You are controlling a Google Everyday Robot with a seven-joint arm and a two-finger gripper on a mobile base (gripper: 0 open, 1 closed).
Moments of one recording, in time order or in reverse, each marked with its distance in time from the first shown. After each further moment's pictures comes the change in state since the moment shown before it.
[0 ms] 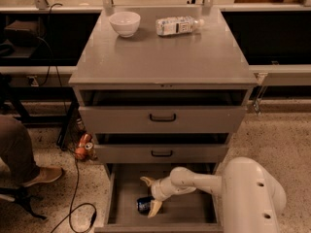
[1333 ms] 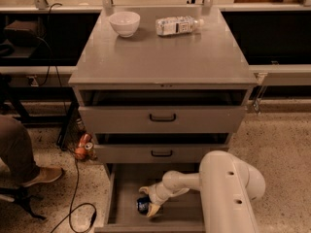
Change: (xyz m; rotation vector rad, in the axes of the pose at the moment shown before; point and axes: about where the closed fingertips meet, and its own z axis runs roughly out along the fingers) arm 0.033 0.019 0.041 -0.087 0.127 -0.038
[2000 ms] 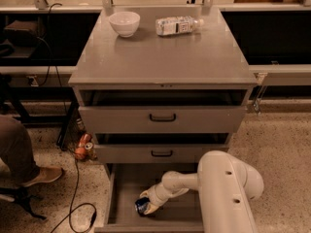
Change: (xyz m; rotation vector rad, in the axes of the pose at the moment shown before) arm -0.001 0.008 0.004 -0.031 -0.005 0.007
